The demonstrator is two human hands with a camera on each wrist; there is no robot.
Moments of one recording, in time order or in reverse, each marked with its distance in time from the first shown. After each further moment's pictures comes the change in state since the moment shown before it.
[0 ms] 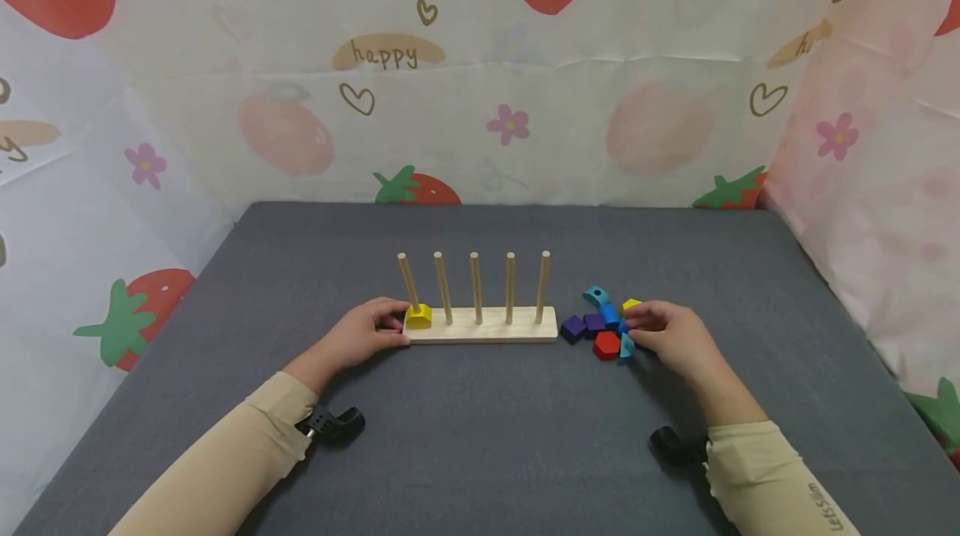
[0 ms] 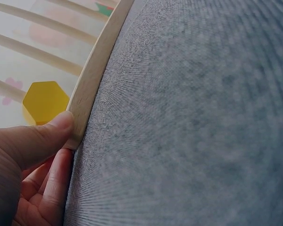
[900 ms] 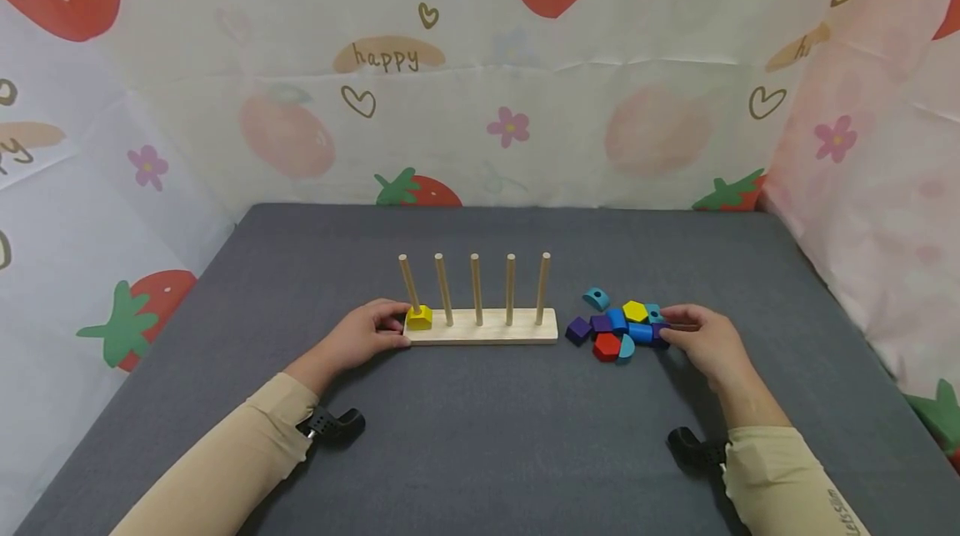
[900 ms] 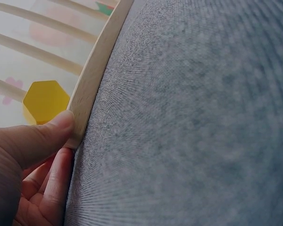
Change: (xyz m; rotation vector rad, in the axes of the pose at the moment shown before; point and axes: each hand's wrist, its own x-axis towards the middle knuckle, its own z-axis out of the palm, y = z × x) left_hand -0.001 -0.001 0.001 0.005 0.007 -0.014; right_hand -0.004 0.027 -0.016 0.086 0.094 0.128
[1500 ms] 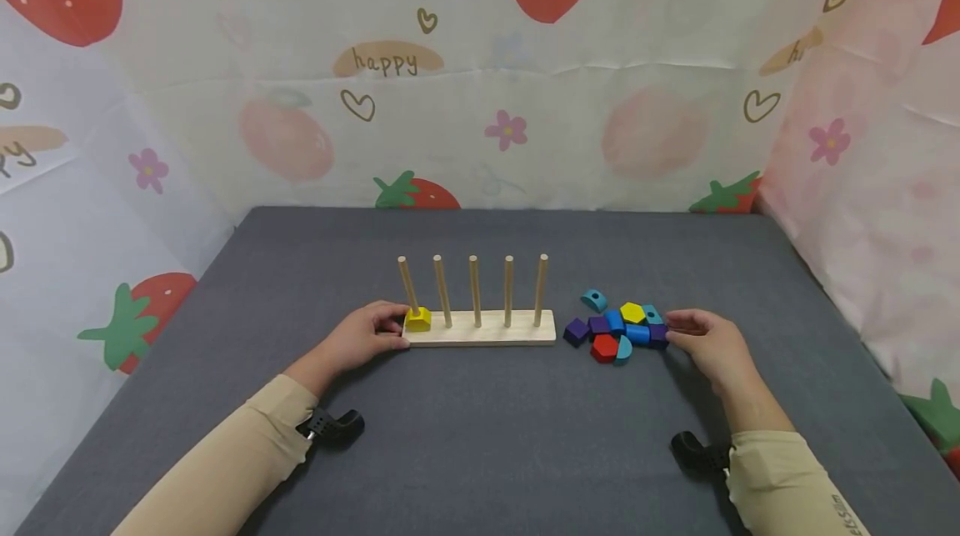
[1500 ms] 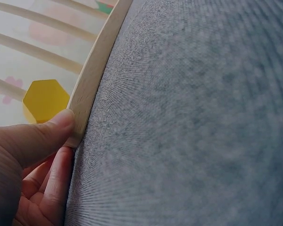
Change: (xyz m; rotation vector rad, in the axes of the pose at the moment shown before) left_hand -0.002 0.003 -0.002 -0.003 -0.007 0.020; right_hand -0.003 0.008 -0.004 0.013 0.035 0.012
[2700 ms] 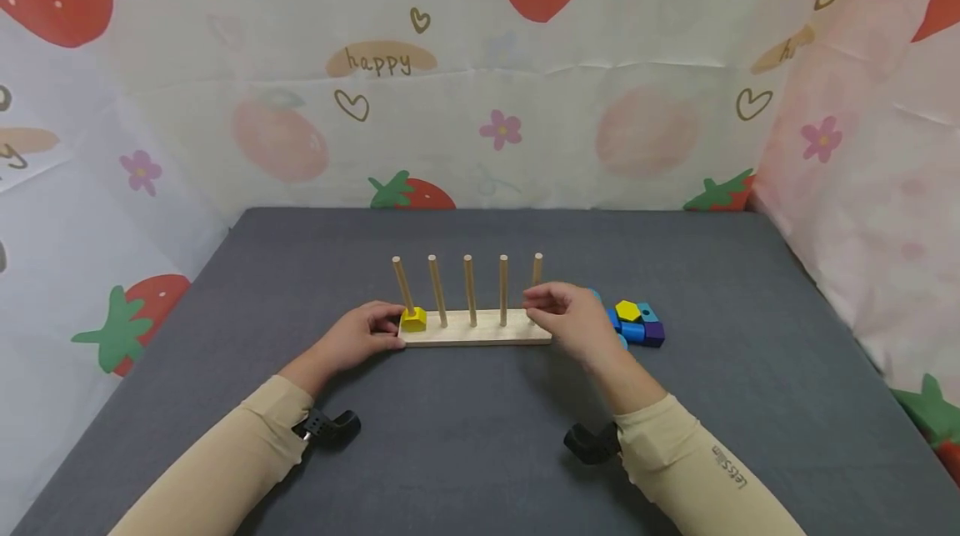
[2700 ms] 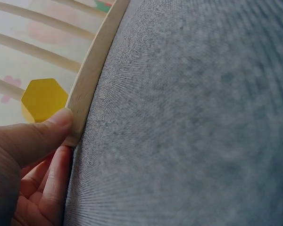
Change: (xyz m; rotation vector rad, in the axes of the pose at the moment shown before) left_hand -0.001 0.002 -0.001 0.005 -0.002 0.007; right_hand -0.012 -0.119 0.095 0.139 -0.157 -0.259
